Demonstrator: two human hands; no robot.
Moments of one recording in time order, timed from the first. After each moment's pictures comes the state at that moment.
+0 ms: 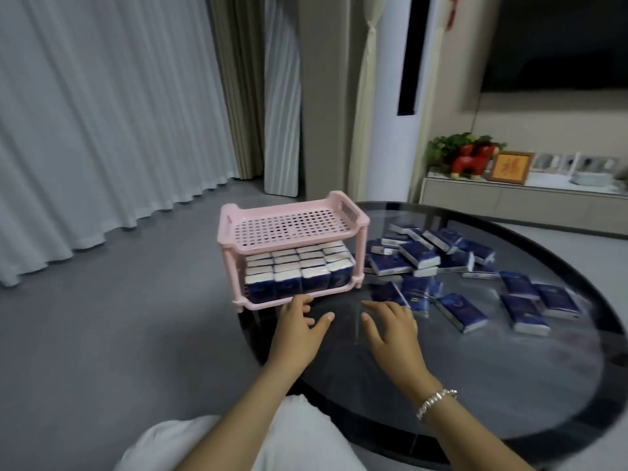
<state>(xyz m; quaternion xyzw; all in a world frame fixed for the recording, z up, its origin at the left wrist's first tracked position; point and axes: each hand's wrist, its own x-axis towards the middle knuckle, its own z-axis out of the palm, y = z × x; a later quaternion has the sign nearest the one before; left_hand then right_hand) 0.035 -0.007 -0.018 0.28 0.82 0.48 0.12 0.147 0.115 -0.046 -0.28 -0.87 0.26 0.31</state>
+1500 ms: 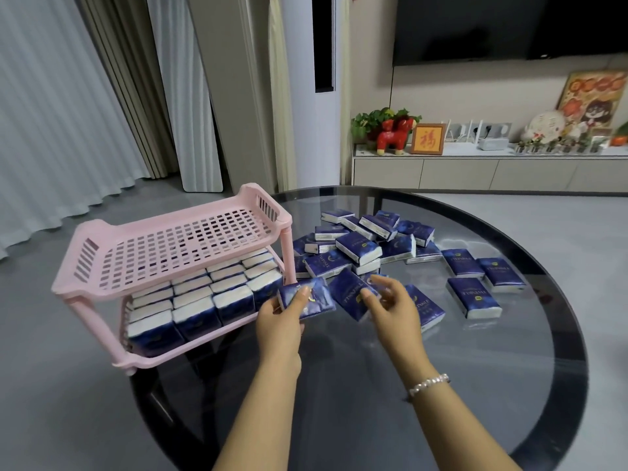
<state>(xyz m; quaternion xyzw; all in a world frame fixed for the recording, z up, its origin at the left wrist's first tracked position) 0.027 0.128 -0.047 0.07 0.60 0.73 0.31 0.148 0.213 -0.059 -0.42 -0.63 0.49 0.43</state>
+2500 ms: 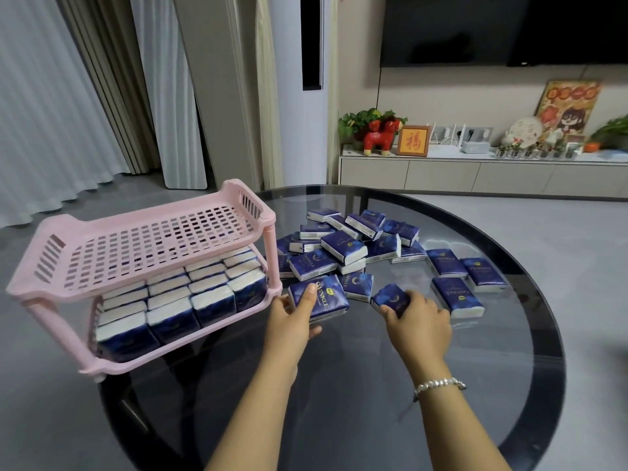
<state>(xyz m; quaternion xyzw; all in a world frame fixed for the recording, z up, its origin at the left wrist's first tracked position) 0.042 0.143 -0.053 0.16 0.64 0.67 0.34 0.184 0.235 -0.057 -0.65 -0.71 0.16 0.20</state>
